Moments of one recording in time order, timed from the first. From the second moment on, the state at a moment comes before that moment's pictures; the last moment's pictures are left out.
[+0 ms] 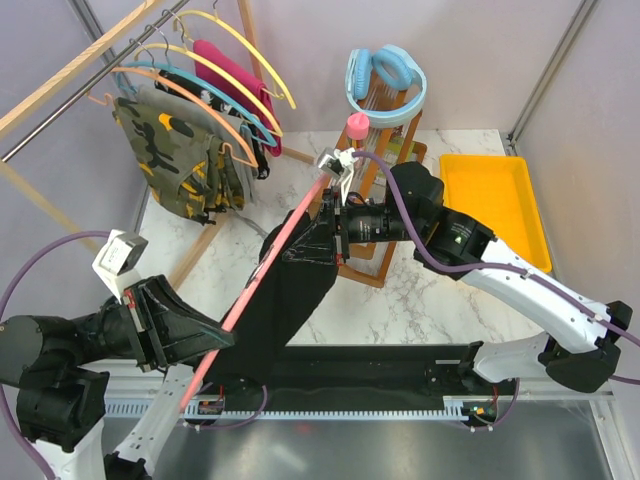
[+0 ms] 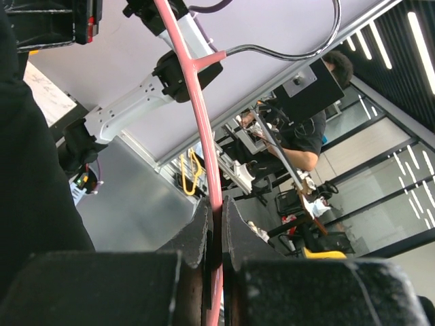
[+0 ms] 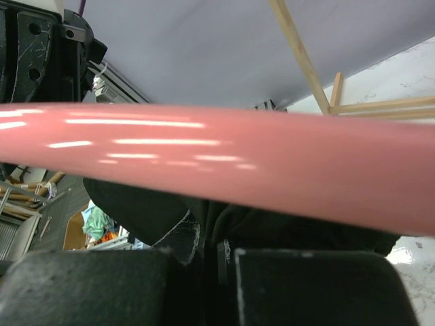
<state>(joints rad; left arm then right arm) -0.22 0.48 1.39 -0.57 1.10 -1.21 0.98 1.30 1.51 -0.27 -0.59 0.55</state>
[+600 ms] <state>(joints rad) -0.23 0.49 1.46 -0.80 0.91 -1.02 0.97 1.29 1.51 -0.42 -0.57 0.50</state>
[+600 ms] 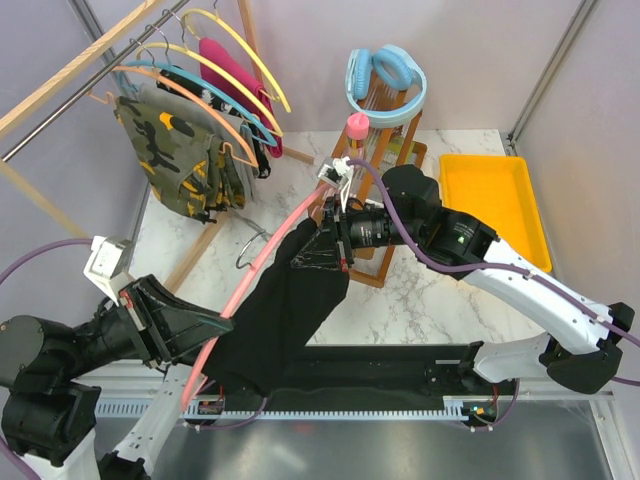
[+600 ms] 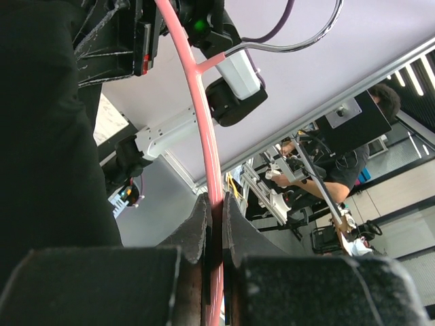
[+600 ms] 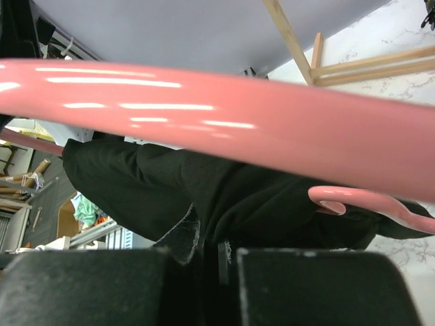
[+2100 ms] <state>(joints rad) -0.26 0.50 1.43 -0.81 0.74 -0.86 0.91 1.30 1.68 -0.43 -0.60 0.56</state>
